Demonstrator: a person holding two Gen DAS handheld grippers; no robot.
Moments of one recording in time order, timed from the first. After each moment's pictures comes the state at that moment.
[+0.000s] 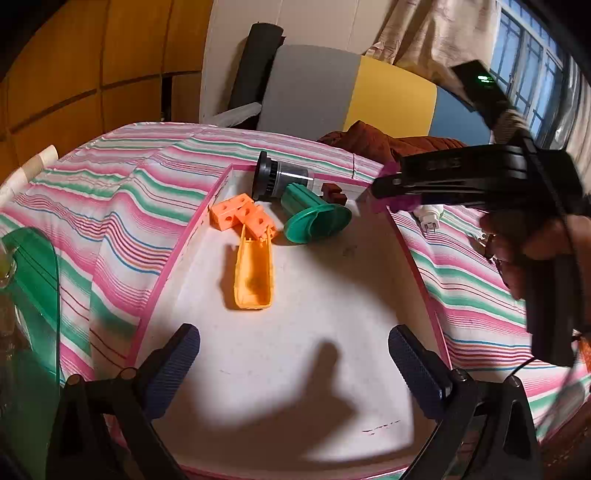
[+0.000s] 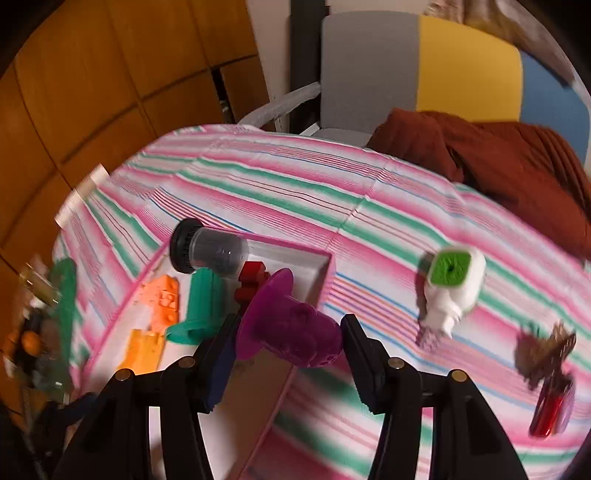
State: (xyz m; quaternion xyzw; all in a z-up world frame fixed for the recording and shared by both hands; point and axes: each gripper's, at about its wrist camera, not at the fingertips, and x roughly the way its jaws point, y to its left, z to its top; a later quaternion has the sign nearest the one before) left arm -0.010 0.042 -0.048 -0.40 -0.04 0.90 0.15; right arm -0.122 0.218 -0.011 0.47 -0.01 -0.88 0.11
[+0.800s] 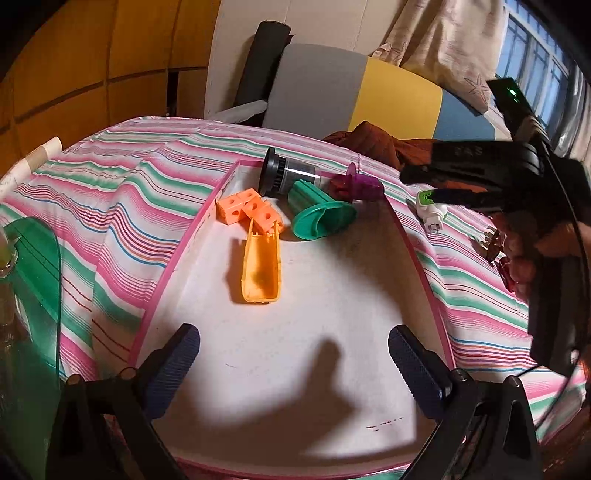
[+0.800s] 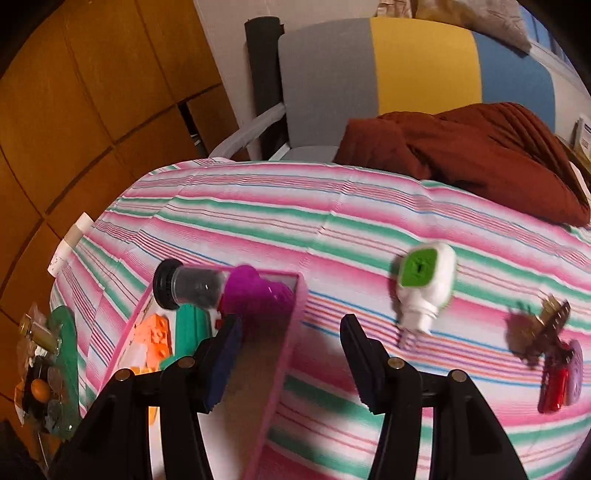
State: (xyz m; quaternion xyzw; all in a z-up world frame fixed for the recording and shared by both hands) left arm -0.007 0.039 -0.050 -0.40 -0.05 0.90 0.14; right arm -0.108 0.254 -0.002 0.44 -0.09 -0.89 0.06
